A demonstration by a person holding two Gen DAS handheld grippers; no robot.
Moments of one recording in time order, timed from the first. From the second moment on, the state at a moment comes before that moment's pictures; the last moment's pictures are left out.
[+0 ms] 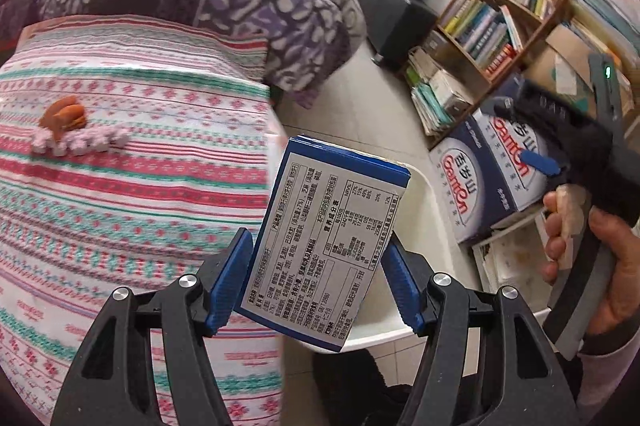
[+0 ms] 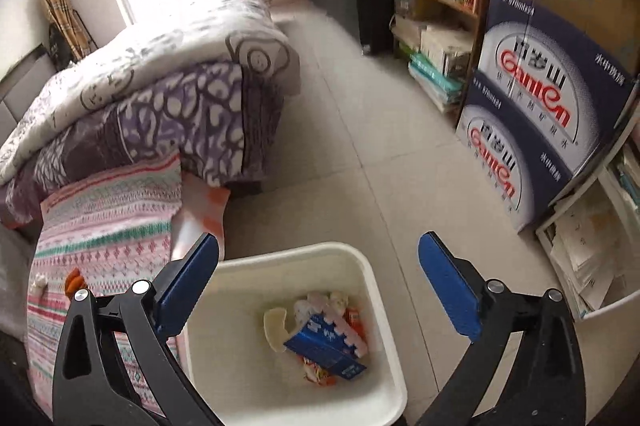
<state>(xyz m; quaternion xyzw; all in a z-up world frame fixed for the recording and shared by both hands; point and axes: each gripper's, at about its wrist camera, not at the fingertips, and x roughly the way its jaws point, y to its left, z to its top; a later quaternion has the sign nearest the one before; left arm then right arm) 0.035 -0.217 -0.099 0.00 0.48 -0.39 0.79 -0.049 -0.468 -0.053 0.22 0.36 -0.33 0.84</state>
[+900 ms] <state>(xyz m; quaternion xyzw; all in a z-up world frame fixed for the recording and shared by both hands) 0.182 -0.051 -0.095 0.22 0.44 -0.12 0.86 0.060 -0.318 -0.065 0.13 0.41 -0.19 0.88</state>
